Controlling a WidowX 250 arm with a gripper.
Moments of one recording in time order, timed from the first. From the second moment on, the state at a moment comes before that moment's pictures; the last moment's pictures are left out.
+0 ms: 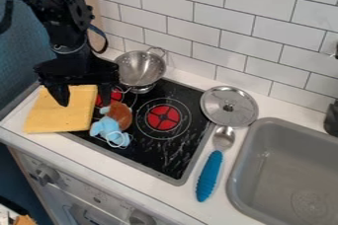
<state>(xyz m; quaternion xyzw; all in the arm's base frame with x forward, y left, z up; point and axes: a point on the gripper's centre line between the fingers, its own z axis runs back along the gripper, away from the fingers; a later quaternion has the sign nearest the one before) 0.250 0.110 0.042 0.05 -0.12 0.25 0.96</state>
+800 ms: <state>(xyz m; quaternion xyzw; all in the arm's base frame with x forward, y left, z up) 0.268 0.137 0.039 -0.01 -0.11 0.29 0.95</state>
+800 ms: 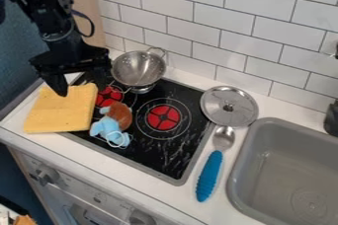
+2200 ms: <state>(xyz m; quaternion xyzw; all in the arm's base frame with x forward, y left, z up) 0.370 0.169 -0.025 -0.11 -0.08 0.35 0.93</state>
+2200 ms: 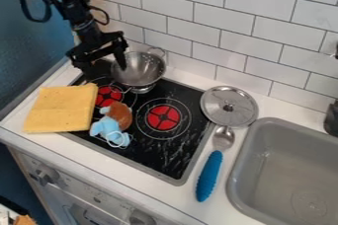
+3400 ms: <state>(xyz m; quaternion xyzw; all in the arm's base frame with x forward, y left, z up) 0.375 0.149 -0.036 -0.14 -0.08 0.31 0.94</state>
